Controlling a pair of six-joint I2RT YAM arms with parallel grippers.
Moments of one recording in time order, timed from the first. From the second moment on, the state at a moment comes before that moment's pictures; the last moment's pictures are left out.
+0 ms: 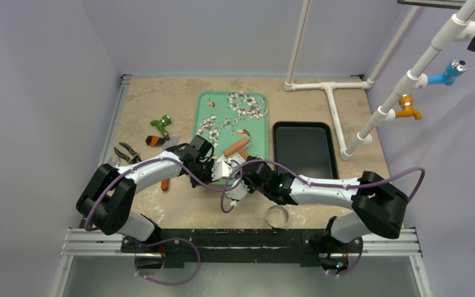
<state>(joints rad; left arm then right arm) -0.60 1.48 0.79 -0.58 0.31 0.85 1.06 1.42 0.69 -0.04 0.38 -1.40</state>
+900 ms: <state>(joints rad) -0.60 1.48 0.79 -0.58 0.31 0.84 1.09 1.45 0.65 0.08 0.43 -1.48</state>
